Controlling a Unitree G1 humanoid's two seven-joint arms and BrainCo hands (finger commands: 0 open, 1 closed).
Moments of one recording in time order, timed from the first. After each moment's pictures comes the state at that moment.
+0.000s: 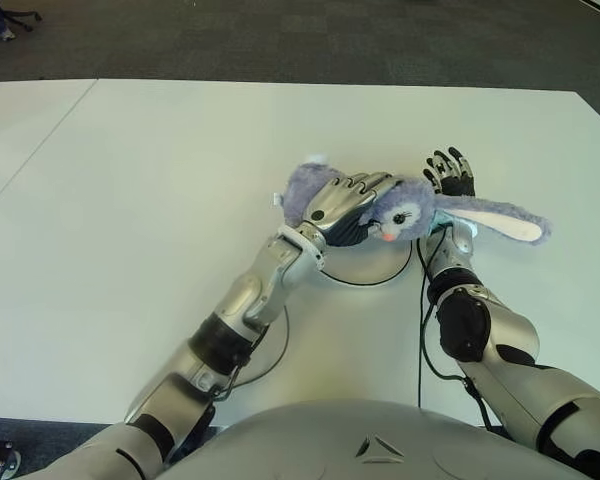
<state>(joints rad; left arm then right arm) -0.25 0.16 -0.56 -0.05 0.91 -0.07 -0.11 -0.66 -0.09 -0.57 1.22 0.28 -0.51 0.12</state>
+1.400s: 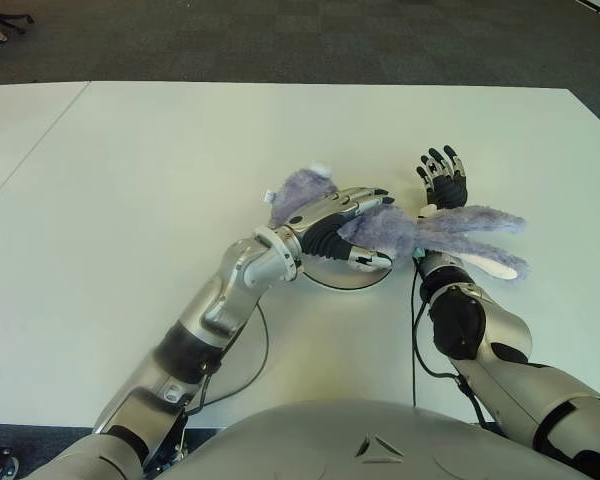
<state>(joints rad) -0.21 0.29 -0.47 -0.19 0.55 -0.07 -0.41 -0.67 -0.06 -0.59 1.22 0.28 -0.51 0.12</state>
